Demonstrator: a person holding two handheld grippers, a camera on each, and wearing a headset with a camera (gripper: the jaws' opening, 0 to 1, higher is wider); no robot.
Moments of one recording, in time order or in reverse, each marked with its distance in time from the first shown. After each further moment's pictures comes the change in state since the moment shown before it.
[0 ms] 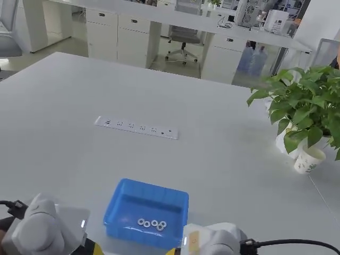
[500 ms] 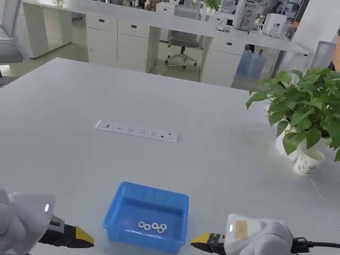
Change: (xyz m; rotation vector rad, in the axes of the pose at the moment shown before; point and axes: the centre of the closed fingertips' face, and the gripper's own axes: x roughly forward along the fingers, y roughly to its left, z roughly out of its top) left arm -0.043 0.005 0.007 -0.123 -0.130 0.122; right arm -0.049 -0.022 -0.015 0.124 -0.094 -0.107
